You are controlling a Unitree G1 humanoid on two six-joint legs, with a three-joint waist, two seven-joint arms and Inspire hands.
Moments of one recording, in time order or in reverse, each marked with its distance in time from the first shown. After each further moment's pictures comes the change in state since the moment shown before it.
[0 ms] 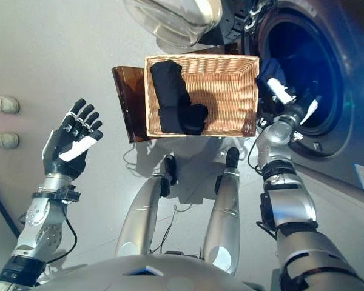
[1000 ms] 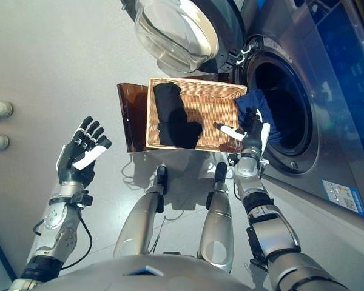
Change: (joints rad) left arm -0.020 -0.132 0.004 0.144 0.109 0.000 0.036; right arm 0.235 0.099 0.153 -0.082 -0.285 0.025 0.056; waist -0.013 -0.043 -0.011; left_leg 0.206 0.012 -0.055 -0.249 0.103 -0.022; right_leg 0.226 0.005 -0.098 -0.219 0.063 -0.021
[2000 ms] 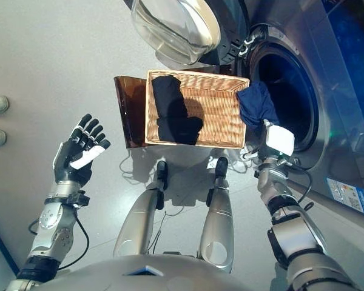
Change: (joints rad) left arm 0.005 0.014 0.041 -0.004 0.017 0.000 -0.074; right arm -0.055 -0.210 0.167 0.219 -0.747 0.264 -0.096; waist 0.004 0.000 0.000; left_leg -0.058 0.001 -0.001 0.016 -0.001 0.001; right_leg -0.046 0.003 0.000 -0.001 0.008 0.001
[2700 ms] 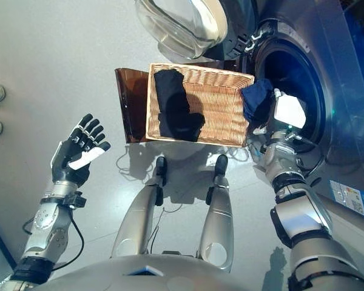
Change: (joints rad) left arm 0.008 0.045 -0.005 -0.010 0.000 0.002 -0.018; right arm -0.153 -0.035 0.036 0.039 -0.003 0.037 -0.015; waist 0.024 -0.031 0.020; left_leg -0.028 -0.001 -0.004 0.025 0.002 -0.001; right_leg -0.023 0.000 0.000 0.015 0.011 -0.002
